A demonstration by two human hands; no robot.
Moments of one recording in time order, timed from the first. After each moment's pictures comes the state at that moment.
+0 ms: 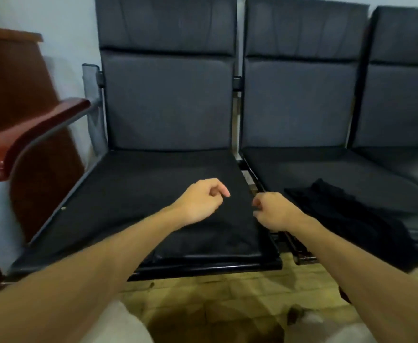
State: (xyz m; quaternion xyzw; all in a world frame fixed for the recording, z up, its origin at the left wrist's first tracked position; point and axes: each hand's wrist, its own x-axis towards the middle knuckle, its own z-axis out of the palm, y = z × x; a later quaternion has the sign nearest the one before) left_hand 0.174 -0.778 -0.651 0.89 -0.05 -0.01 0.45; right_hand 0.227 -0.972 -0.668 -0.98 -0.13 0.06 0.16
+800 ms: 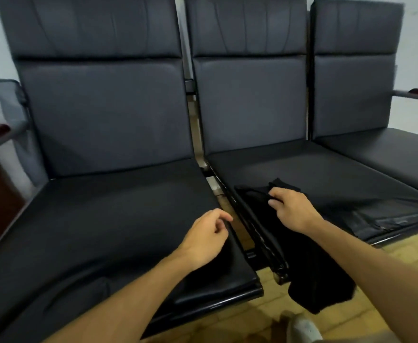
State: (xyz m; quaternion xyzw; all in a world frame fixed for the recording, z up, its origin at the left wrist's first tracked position) left_hand 0.226 -0.851 -0.701 0.88 -0.13 -0.04 0.46; right_hand 0.261 -1.069 -0.675 -0.97 -0.02 -0.05 0.24
